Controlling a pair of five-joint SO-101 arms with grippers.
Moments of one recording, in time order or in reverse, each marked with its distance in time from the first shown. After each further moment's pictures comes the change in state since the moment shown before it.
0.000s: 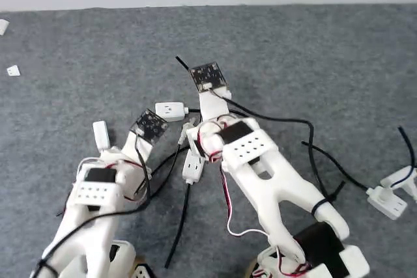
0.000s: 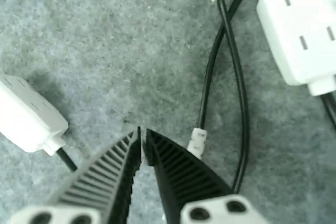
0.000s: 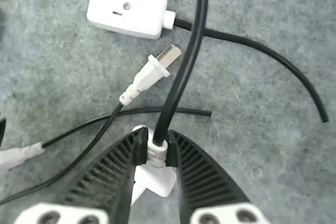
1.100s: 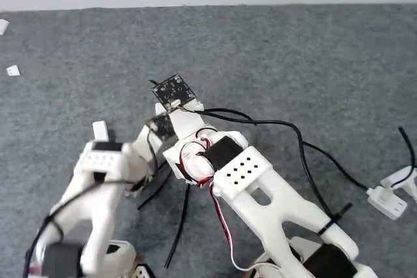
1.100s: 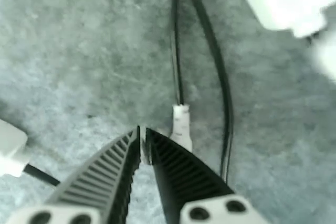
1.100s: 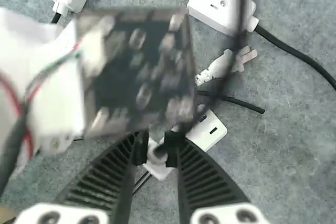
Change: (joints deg) left arm 0.7 18.5 -13.5 12.1 -12.2; right arm -10.8 -10.2 1.1 6.4 3.7
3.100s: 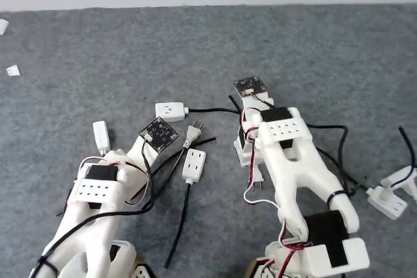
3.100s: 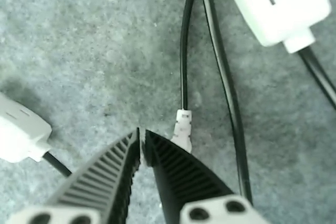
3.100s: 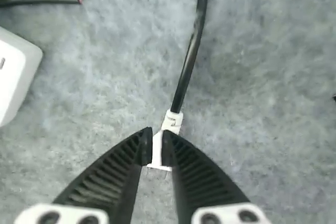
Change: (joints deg) left arm 0.2 -17.2 12.2 -6.5 3.0; right arm 29.2 15.2 0.4 8.8 10.6
